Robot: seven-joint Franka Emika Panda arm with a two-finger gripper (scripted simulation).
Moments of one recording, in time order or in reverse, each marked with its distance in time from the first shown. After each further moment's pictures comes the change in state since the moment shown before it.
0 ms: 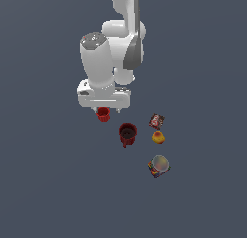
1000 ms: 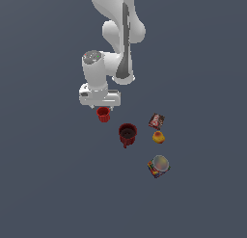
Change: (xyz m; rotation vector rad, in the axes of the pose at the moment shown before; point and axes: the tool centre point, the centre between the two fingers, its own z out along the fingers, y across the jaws) arm -0.089 0.047 0.088 -0.018 0.000 -0.003
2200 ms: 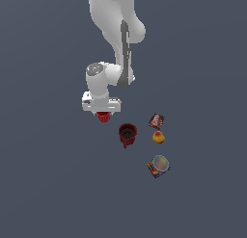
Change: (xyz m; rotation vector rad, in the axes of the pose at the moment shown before) arm -0.003 0.001 0.051 -0.001 0.000 0.000
